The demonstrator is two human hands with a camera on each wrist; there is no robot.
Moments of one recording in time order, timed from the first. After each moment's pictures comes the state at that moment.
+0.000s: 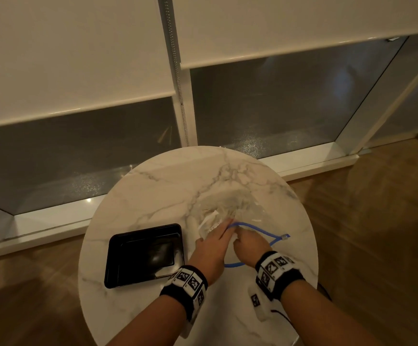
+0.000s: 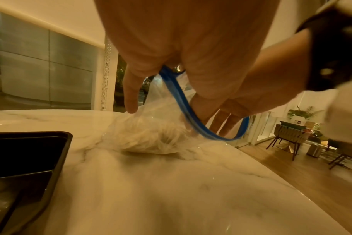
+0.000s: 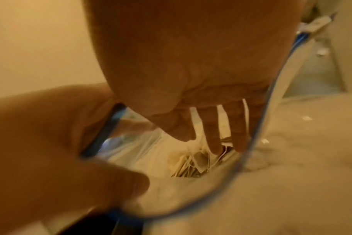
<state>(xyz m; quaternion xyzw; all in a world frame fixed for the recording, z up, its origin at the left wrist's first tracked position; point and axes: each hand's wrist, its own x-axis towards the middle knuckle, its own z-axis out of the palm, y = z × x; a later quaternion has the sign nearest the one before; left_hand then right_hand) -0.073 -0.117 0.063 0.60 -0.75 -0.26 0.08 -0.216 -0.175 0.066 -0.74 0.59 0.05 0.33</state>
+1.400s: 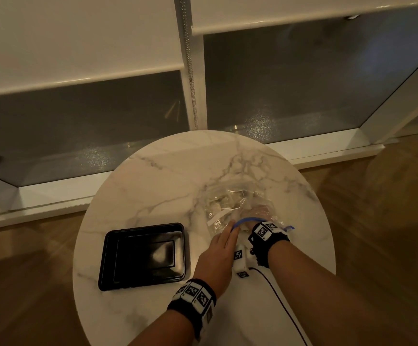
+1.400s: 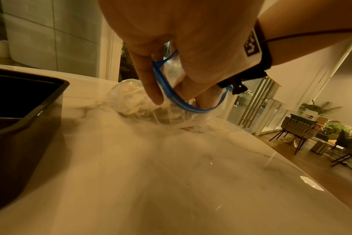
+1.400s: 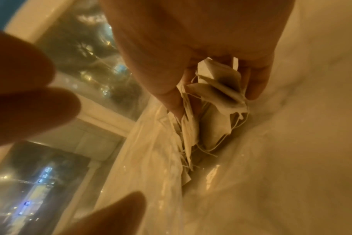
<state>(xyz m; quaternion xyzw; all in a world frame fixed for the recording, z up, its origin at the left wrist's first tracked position) -0.080 -0.132 0.034 0.65 -0.70 -0.29 0.09 -0.189 -0.261 0.049 -0.57 0.64 0.19 0.48</state>
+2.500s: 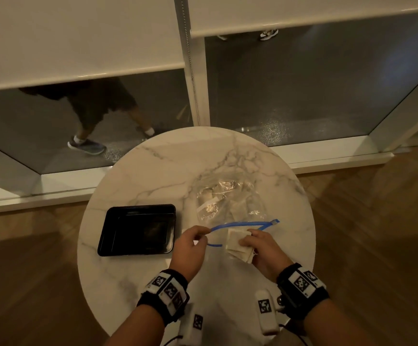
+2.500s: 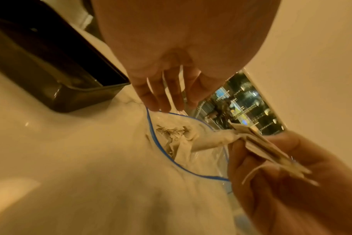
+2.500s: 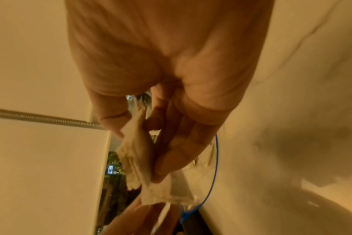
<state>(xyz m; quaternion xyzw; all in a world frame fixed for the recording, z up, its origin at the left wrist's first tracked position) -0.094 -0.090 0.051 0.75 -0.36 -0.40 0.38 -0.282 -0.164 0.062 -0.29 0.50 -0.21 0.79</state>
